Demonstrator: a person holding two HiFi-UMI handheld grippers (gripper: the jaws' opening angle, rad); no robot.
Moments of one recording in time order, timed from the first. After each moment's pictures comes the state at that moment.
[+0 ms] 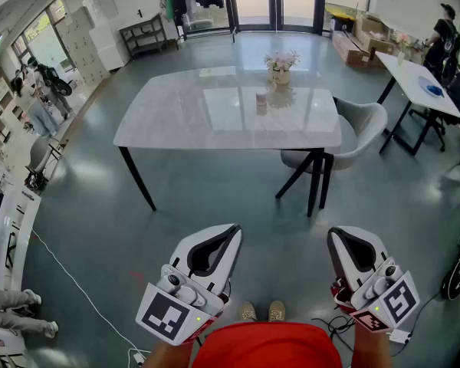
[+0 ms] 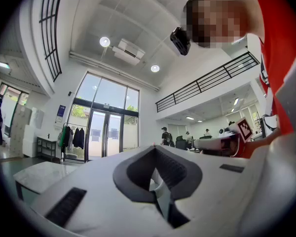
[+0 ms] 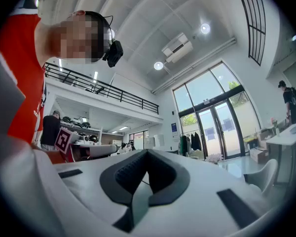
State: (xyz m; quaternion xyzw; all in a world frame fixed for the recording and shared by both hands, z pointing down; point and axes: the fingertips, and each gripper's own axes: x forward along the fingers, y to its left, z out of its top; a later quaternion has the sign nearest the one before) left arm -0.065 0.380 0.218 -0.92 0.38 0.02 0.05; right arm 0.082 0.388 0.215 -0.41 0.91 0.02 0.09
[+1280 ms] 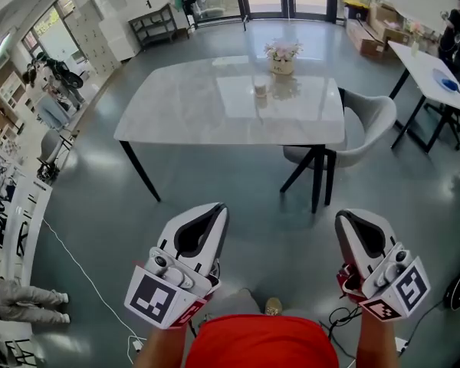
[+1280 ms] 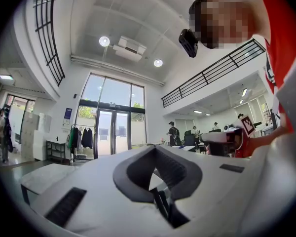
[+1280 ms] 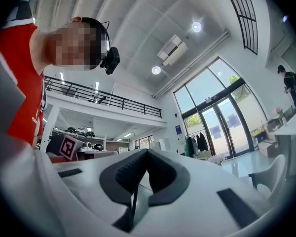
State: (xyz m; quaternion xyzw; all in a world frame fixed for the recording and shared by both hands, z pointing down) left arm -0.016 0.322 0.213 -0.90 0.43 0.02 0.07; right arm 0.158 0.336 0.218 -0.37 0.92 0.00 0.13
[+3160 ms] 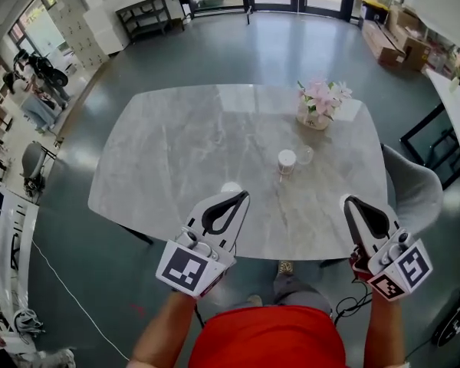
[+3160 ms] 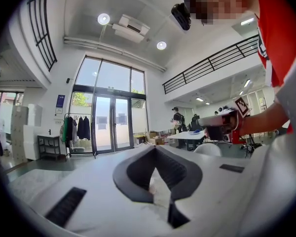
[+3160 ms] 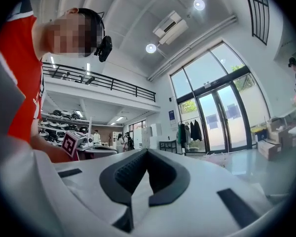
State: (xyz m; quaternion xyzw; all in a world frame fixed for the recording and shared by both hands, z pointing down) left arm -0.071 -0.156 0.306 -0.91 0.41 -0.05 0.03; right arm 0.102 -0.142 0.278 -0.38 0.92 -0.02 0.04
